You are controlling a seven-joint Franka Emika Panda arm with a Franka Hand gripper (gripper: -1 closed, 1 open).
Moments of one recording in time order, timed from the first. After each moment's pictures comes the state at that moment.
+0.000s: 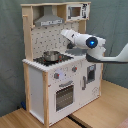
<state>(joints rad) -0.91 -1.05 1.26 -2.04 -0.35 2.67 -0.38</state>
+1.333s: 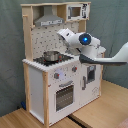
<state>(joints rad) -0.97 -1.03 1.38 -1.84 -0.11 2.44 -0.22</state>
